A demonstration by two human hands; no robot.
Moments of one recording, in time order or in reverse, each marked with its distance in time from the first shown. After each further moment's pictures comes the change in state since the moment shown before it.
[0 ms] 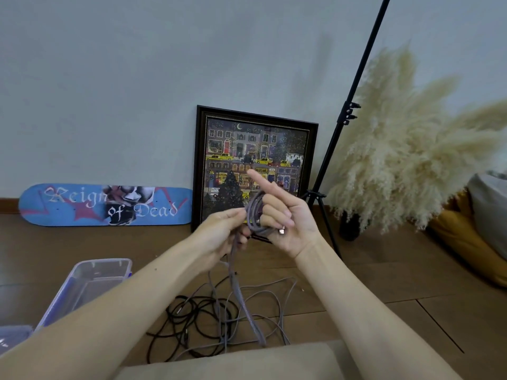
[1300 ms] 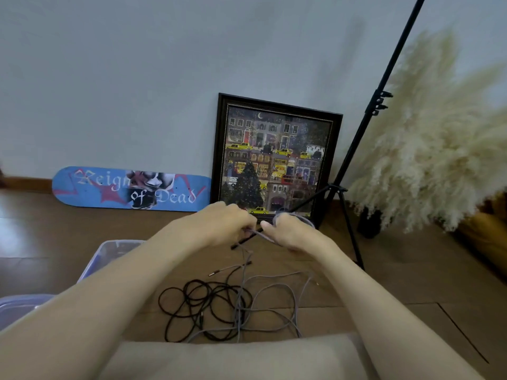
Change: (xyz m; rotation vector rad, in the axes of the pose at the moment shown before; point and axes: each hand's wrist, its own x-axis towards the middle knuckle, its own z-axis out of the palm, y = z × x) left_hand -0.013 0.025 -0.028 1.876 -0.255 0.233; right_hand 0.023 0.021 -0.041 -1.962 0.436 0.493
